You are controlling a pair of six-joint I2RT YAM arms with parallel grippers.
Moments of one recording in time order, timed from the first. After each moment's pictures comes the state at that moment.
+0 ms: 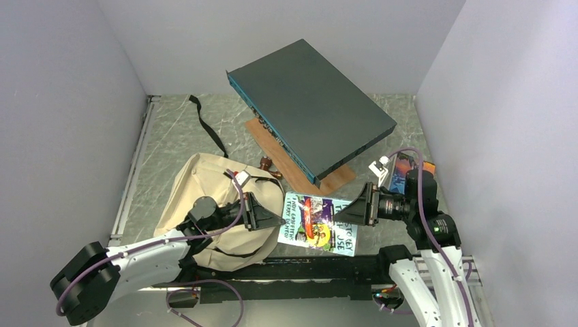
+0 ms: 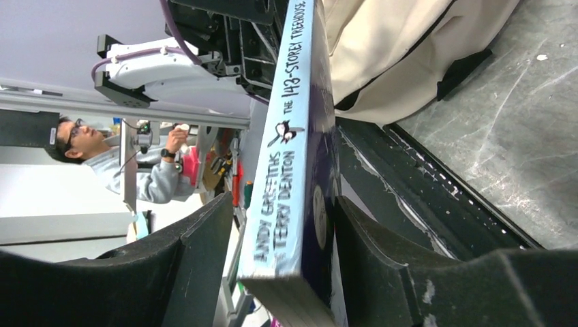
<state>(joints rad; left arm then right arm) -0.82 0.92 0.17 0.84 0.57 -1.31 0.14 0.54 0.78 -0.84 -1.06 0.61</state>
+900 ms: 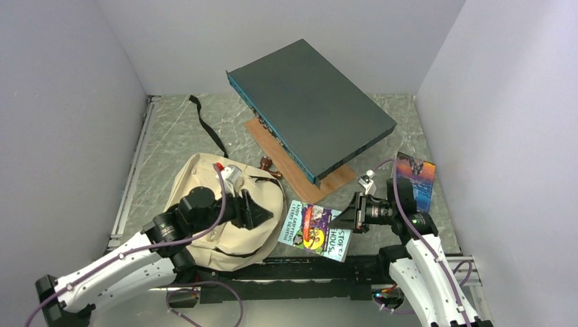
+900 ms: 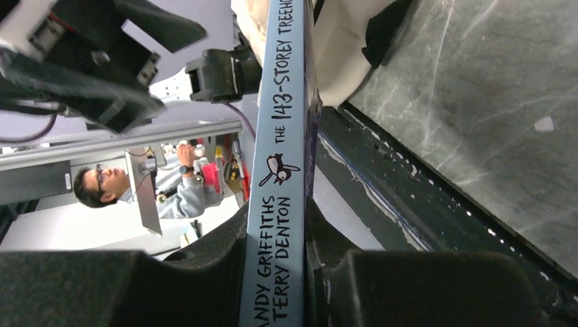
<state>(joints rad) -0.92 0.61 0.56 -0.28 0.10 -0.73 0.14 0.59 0.47 -0.70 -1.02 0.67</state>
